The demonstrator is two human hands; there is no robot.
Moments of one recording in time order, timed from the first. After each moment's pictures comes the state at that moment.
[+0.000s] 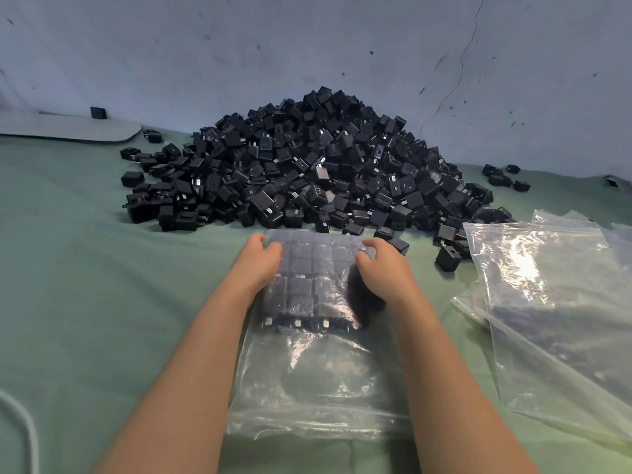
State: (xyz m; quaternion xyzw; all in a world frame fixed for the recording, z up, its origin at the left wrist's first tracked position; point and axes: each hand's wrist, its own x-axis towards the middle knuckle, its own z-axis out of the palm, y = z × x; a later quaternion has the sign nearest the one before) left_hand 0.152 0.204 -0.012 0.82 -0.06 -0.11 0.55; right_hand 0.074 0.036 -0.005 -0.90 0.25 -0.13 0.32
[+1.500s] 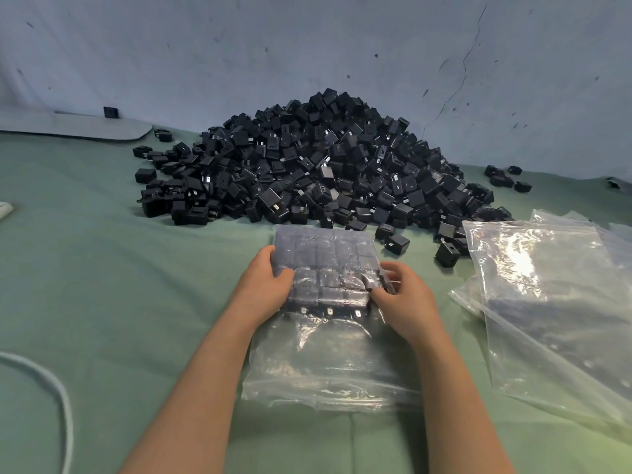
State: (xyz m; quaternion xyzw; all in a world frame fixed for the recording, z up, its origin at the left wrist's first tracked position) left_hand 0.108 0.226 -0.027 0.83 -0.13 -0.09 0.54; right_hand 0.010 0.047 -0.020 -0.87 0.25 -0.16 0.39
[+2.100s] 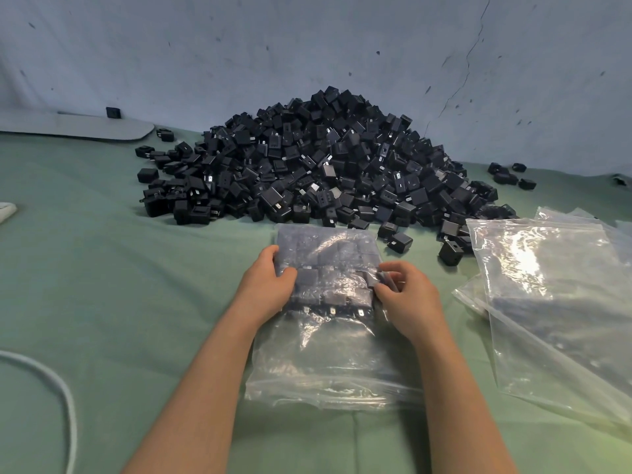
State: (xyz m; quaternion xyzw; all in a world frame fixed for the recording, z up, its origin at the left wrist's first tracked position) left_hand 0.105 0.227 -0.022 0.84 -0.13 -0.10 0.52; right_hand 0.014 0.046 -0.023 -0.86 0.26 -0.19 0.39
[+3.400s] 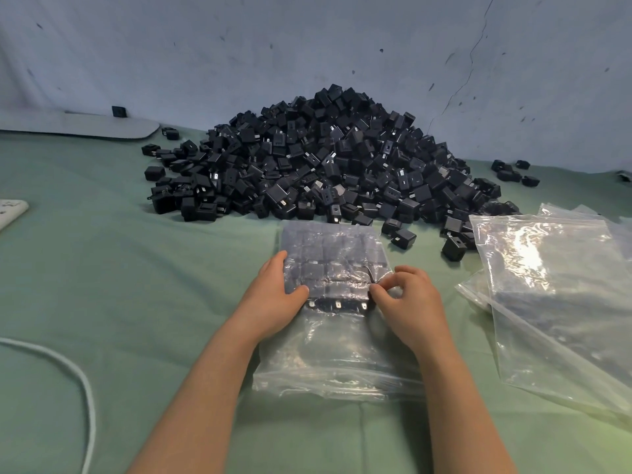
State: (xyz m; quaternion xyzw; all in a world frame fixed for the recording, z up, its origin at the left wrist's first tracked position) left_hand 0.085 0.242 -0.026 0.87 -0.20 -0.10 0.43; right_hand -0.002 0.061 -0.022 -0.89 0.25 -0.18 0.35
